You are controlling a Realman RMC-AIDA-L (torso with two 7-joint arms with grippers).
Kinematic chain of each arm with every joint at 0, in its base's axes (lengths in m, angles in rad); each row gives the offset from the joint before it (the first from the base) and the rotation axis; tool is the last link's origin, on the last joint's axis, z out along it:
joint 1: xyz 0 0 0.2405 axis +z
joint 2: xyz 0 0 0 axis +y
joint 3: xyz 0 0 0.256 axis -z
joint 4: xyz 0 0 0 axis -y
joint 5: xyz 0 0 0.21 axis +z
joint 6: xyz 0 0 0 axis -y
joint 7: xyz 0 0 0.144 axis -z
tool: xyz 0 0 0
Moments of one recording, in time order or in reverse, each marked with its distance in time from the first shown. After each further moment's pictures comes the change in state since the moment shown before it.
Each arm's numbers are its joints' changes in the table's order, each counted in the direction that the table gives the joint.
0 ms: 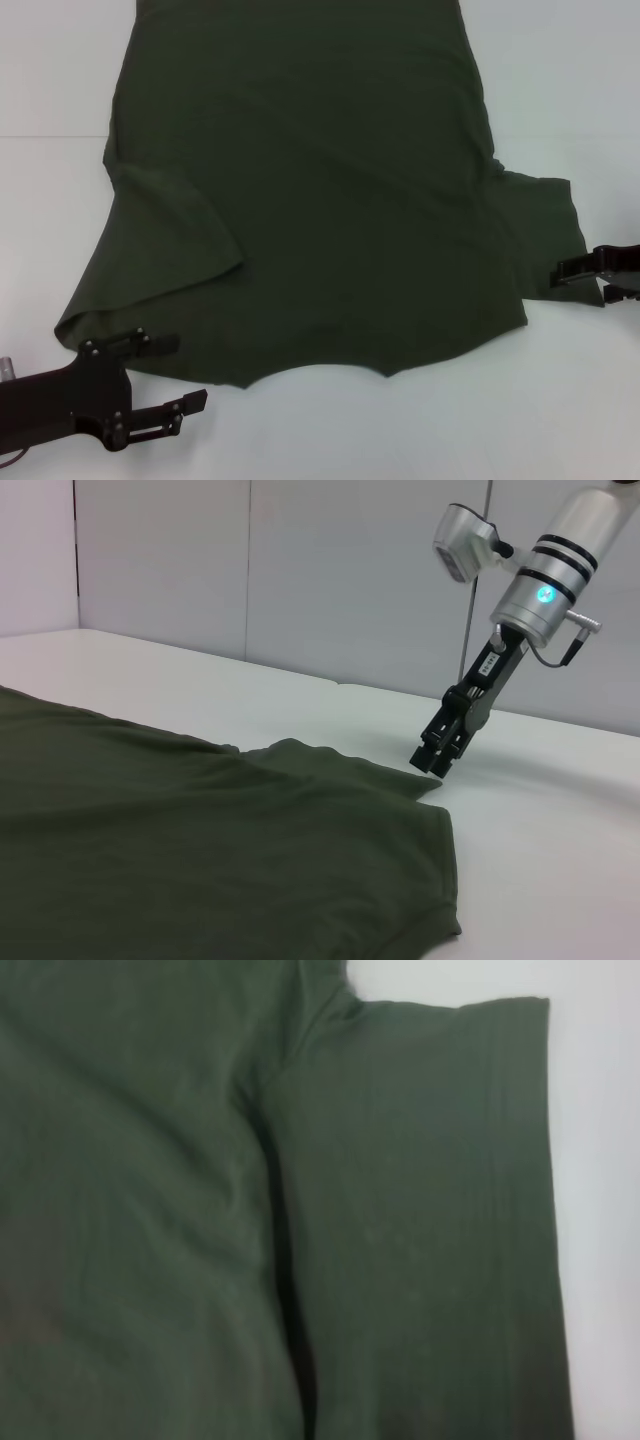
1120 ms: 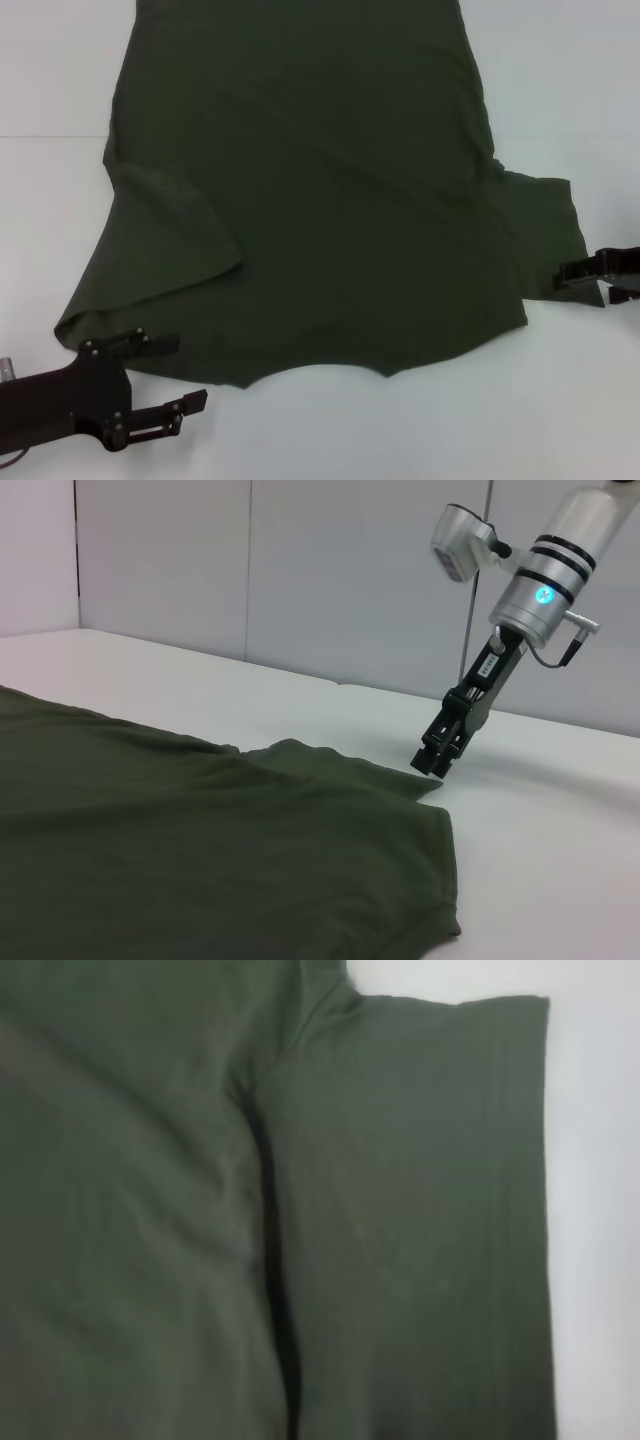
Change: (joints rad) left arm 0.000 0.000 0.000 0.002 -0.001 0.000 0.000; right arm 0.005 -0.003 0.021 0.001 -0.019 -0.001 -0.001
